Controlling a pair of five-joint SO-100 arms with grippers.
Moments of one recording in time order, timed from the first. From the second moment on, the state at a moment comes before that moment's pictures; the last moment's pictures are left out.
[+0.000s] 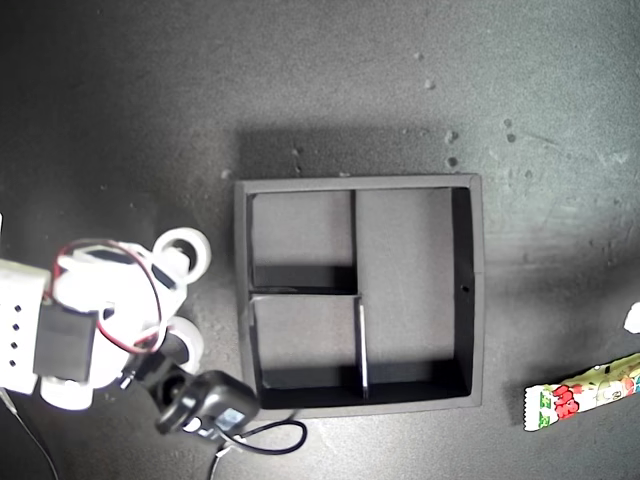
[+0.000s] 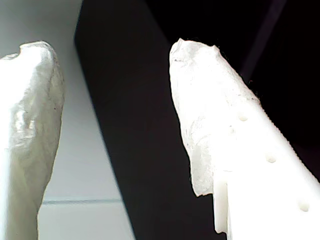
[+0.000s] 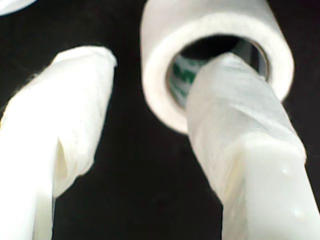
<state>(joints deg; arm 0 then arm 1) 13.6 91.8 99.9 72.6 -69.7 -15.9 190.4 164.2 36.1 29.8</state>
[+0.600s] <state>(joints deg) 11.2 85.3 104.9 65.0 -71.6 -15.9 163.7 148.0 35.2 23.6</state>
